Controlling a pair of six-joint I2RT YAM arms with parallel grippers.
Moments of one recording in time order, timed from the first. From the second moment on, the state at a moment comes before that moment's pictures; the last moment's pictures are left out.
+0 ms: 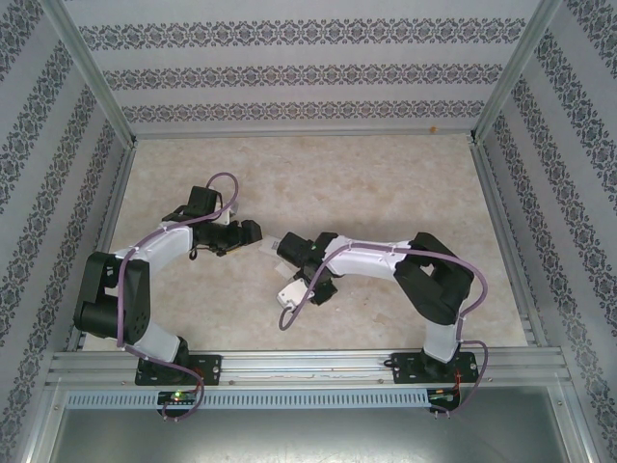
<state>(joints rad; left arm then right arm) -0.15 1.53 0.86 -0.41 0.53 -0.45 0.96 1.86 1.18 -0.80 -0.06 -1.21</state>
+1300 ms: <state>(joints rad) -0.15 1.51 0.86 -0.41 0.53 -0.46 0.87 1.70 1.07 -0.74 -0.12 1.50</state>
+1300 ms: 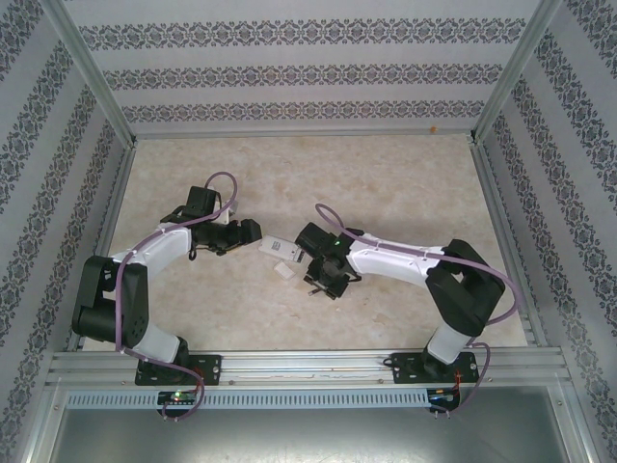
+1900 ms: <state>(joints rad) -0.15 1.47 0.86 -0.42 0.51 -0.42 0.82 1.82 1.11 -0.77 -0.23 1.47</state>
